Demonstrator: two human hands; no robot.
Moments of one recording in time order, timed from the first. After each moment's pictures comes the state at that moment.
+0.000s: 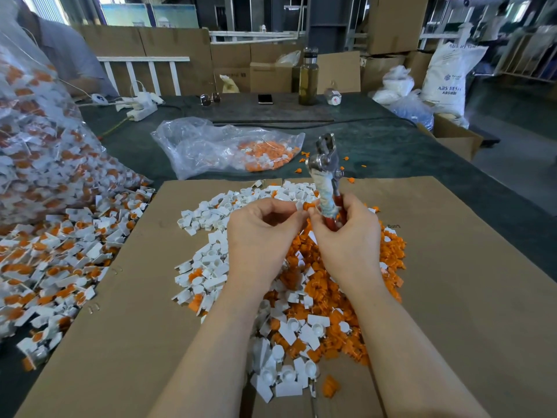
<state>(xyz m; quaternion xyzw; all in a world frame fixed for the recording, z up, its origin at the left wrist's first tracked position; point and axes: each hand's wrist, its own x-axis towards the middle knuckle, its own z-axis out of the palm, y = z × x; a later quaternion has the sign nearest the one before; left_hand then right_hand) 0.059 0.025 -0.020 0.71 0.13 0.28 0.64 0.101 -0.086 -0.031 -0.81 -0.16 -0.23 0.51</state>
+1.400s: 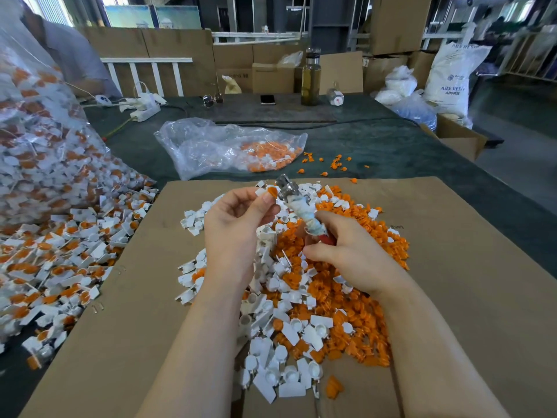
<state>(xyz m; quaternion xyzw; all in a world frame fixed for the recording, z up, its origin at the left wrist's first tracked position) 0.059 0.054 -0.023 0.56 0.09 0.32 0.76 0.100 -0.108 -0.015 -0.82 -0.31 0.09 0.47</state>
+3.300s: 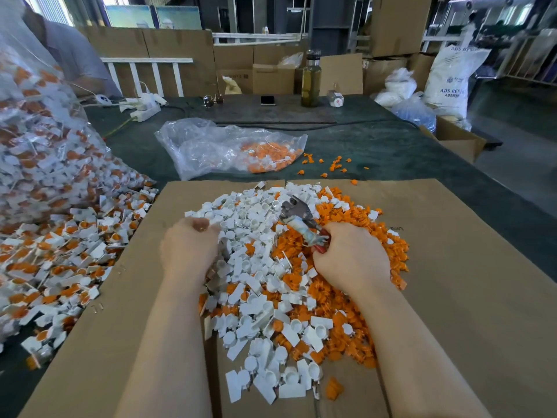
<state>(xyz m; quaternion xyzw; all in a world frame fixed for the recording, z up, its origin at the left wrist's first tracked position) 0.052 0.118 -0.039 0.79 0.40 0.16 0.44 0.118 -0.095 -0.051 -0.97 -0.15 -0.10 0.18</state>
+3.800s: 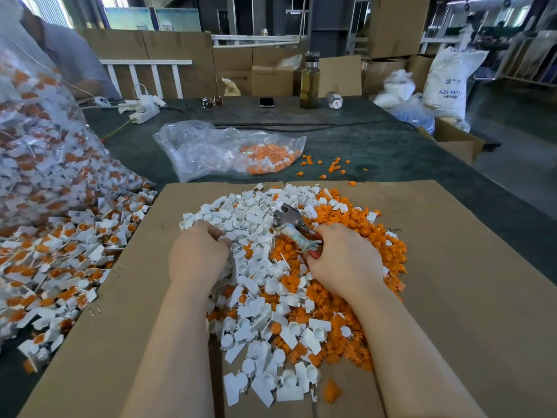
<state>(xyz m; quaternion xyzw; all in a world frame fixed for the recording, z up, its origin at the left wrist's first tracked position) 0.056 0.111 -0.045 0.87 0.35 0.12 0.31 0.116 -0.090 -0.051 -0.97 -0.19 -0.11 0.14</state>
